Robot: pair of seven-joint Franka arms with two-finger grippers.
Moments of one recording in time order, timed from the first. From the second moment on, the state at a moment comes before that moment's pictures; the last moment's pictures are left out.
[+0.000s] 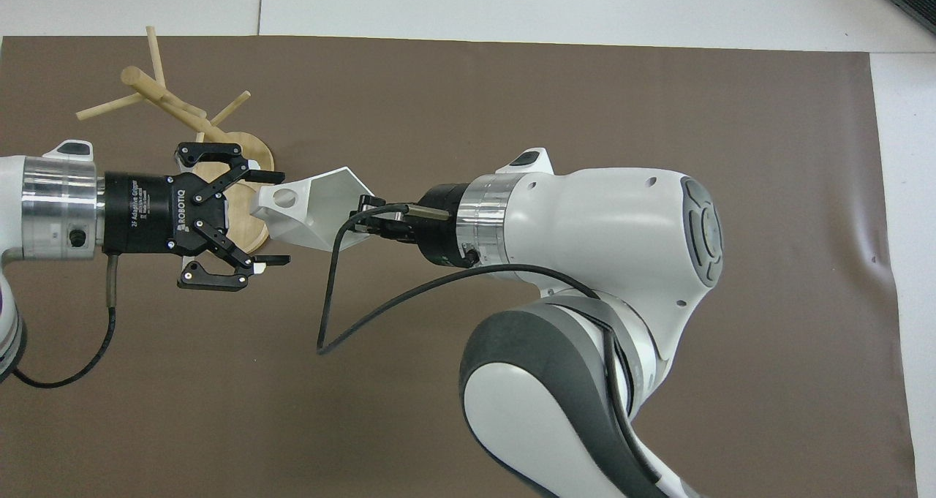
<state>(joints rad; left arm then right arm) -0.03 -0.11 -0.08 -2.00 -0.99 1.87 -1.44 0.07 0.17 0.58 -1.73 0.75 2.42 0.33</state>
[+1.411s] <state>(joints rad) -0.04 -0.11 -0.08 -2.01 -0.98 1.87 -1.42 0.07 0.18 0.59 -1.73 0.75 2.42 0.35</state>
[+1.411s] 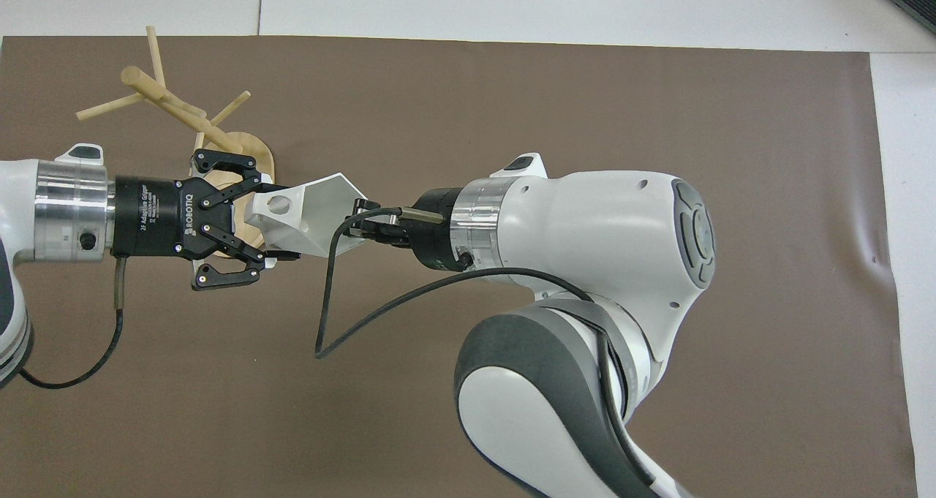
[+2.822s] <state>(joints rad) -0.03 -0.12 -0.07 -2.01 -0.81 1.85 -1.44 0.07 0.18 0.58 -1.74 0.71 2.42 0.32</state>
